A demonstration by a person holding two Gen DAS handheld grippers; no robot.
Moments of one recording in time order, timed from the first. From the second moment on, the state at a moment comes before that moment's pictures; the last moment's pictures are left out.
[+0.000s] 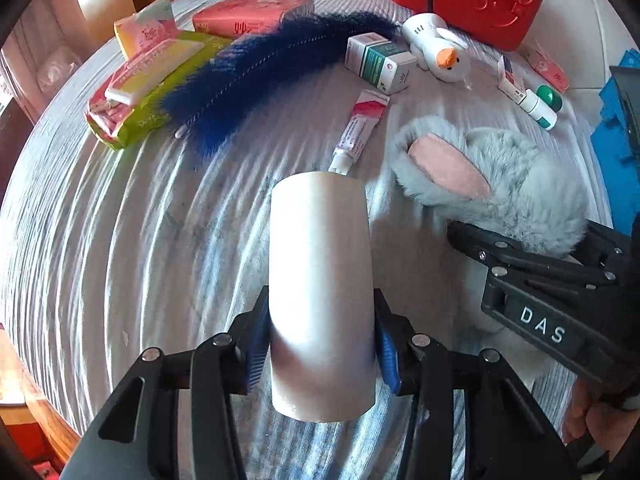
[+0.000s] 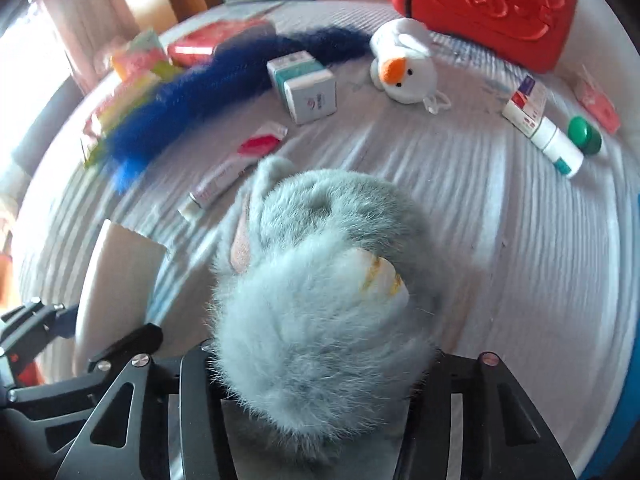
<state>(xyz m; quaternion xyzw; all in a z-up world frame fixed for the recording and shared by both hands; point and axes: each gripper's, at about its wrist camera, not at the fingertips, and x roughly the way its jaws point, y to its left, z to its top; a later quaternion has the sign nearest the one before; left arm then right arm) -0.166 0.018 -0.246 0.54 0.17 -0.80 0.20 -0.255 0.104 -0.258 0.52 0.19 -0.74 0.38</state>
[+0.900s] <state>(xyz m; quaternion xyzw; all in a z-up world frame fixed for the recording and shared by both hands) -0.167 0.067 -0.003 0.33 0.07 -0.94 0.08 -0.214 0.205 0.024 0.29 0.07 -0.90 0.31</state>
